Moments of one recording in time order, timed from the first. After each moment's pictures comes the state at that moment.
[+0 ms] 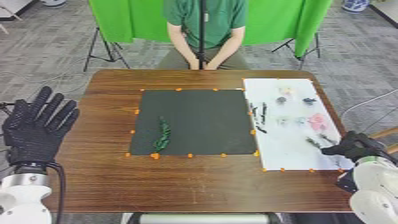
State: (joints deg) left arm 128.6 -58.7 -105.3 -125.0 13.1 10.0 19.3; right arm -117.1 -48.0 97.0 -117.7 -125.0 -12.6 44.7
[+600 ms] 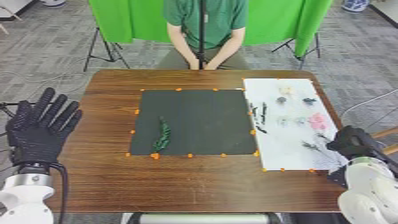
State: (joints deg) left arm 128.3 -58.7 -104.6 -124.9 11.9 10.0 19.2; right arm -116.6 -47.3 92.4 -117.5 -127.3 2.3 44.5
